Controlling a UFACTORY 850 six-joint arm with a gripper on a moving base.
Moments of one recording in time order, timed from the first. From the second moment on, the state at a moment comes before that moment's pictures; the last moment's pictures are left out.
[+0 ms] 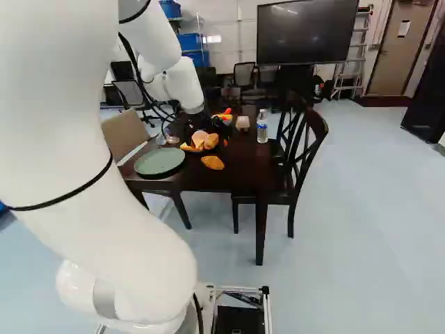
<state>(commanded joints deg) -1.1 -2.6 -53.4 -6.0 -27.5 0.0</state>
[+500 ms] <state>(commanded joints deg) -1.1 -2.6 -53.4 -6.0 -27.5 -11.5</state>
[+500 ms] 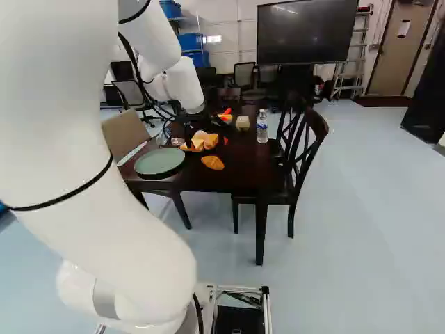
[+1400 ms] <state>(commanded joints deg) -1.1 -2.6 -53.4 -6.0 -27.5 -38.1</state>
